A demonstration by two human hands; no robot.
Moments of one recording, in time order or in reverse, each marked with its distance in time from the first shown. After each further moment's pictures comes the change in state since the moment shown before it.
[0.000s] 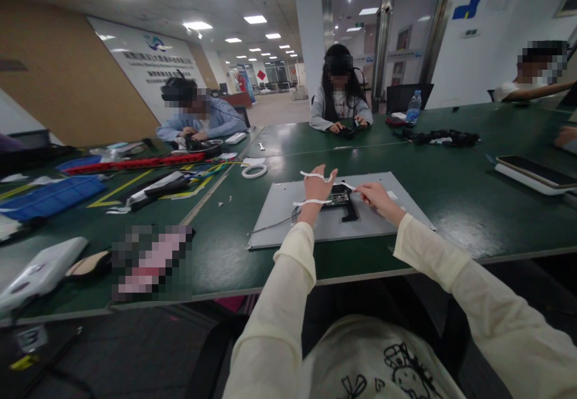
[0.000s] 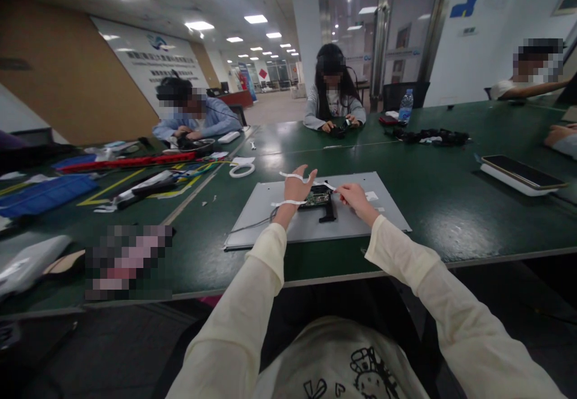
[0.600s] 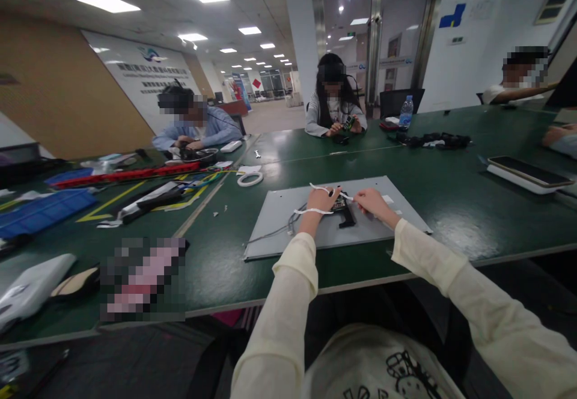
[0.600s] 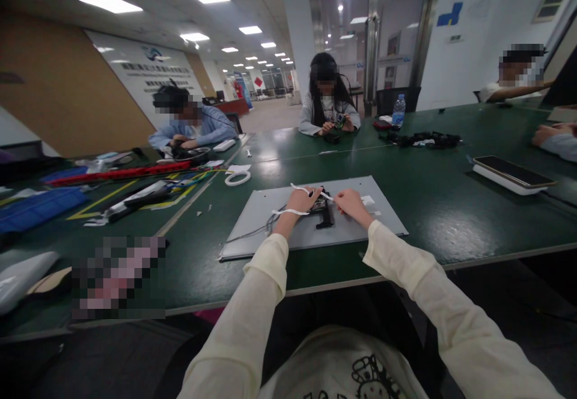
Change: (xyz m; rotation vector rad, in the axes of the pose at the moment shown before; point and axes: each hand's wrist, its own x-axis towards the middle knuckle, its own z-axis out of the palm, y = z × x) left_hand -0.005 0.006 0.004 0.168 -0.431 0.133; right_hand 0.002 -0.005 -0.002 -0.450 0.022 -0.043
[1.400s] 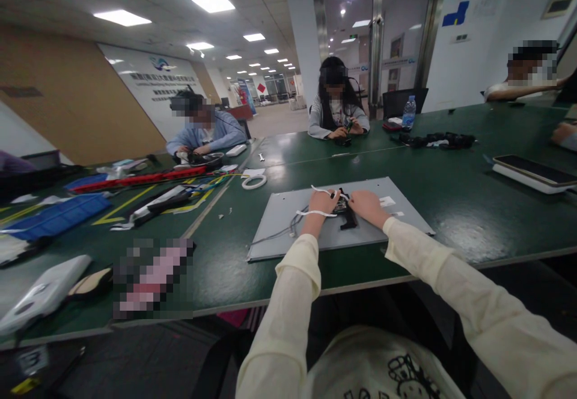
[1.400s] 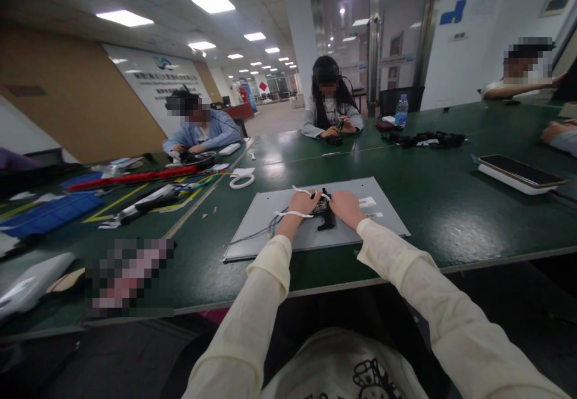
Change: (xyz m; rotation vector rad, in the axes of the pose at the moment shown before) left_hand 0.000 0.002 0.003 0.065 -0.018 -0.074; right_hand 0.001 -0.023 0.015 -0.769 0.002 -0.139
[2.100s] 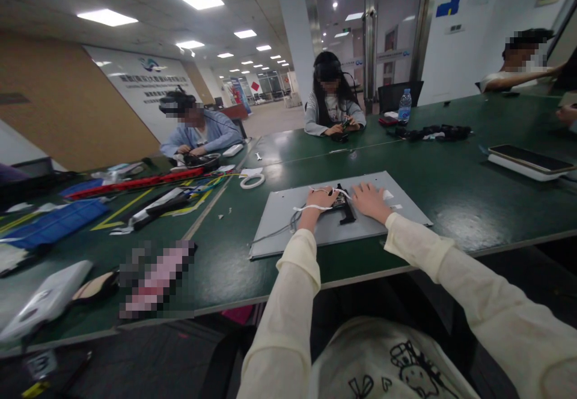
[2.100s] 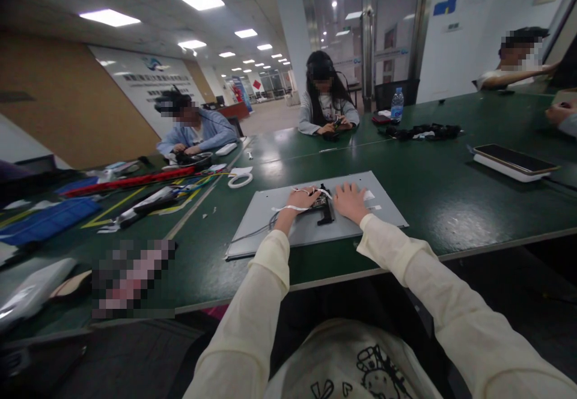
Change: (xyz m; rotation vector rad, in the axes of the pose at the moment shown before) left_hand 0.004 -0.009 0.002 0.027 -0.156 0.082; right_hand -0.016 0.017 0.019 -0.046 0.118 0.010
